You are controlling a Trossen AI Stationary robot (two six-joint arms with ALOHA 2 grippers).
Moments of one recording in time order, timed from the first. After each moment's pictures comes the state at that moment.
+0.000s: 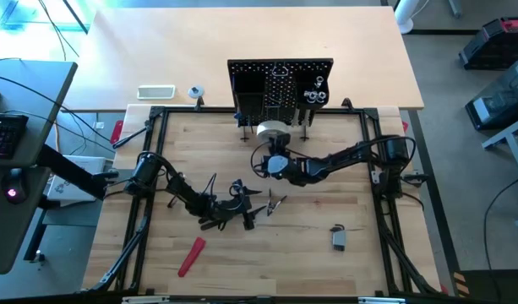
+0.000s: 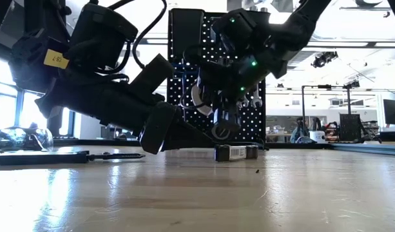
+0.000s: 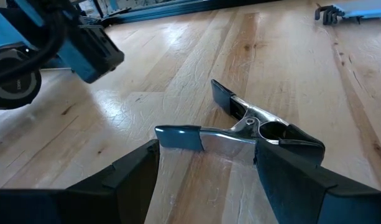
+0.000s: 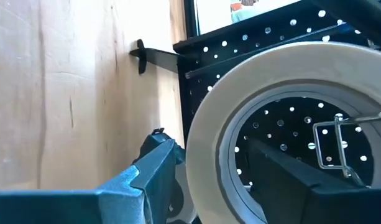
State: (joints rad) left arm -0.31 2.09 0.68 1.04 -0.66 -0.02; right arm -0.04 1.91 1.00 0.31 0.92 -0.76
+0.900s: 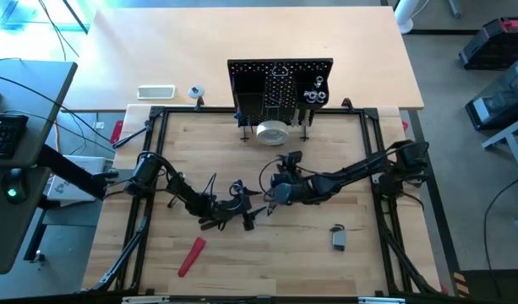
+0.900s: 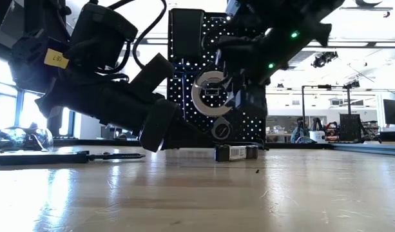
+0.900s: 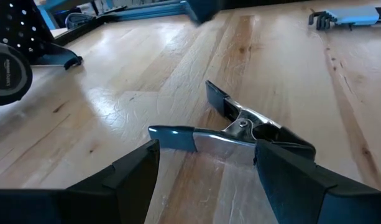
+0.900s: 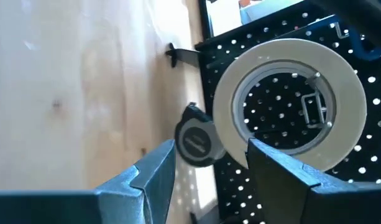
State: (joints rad) left arm -0.31 2.09 0.68 1.04 -0.64 -0.05; right arm 0.19 1.79 1.00 -0.12 1.04 -0.37
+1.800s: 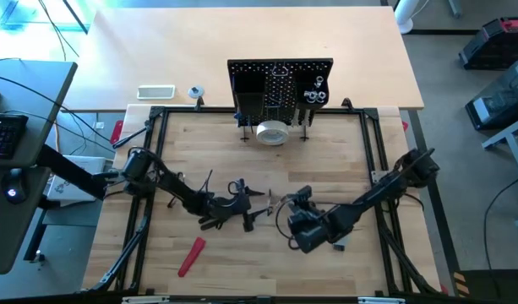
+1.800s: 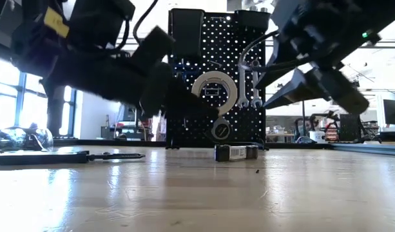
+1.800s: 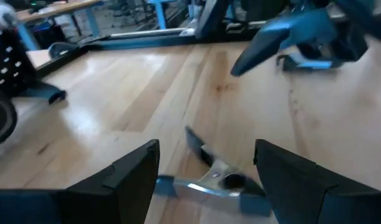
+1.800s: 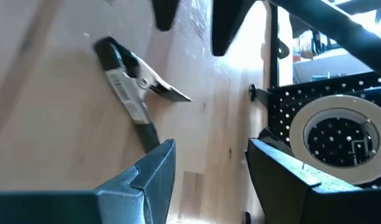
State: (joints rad) left arm -0.32 1.99 0.68 1.03 -0.56 -0.02; right arm 0.55 1.75 1.00 -0.43 0.95 -0.11
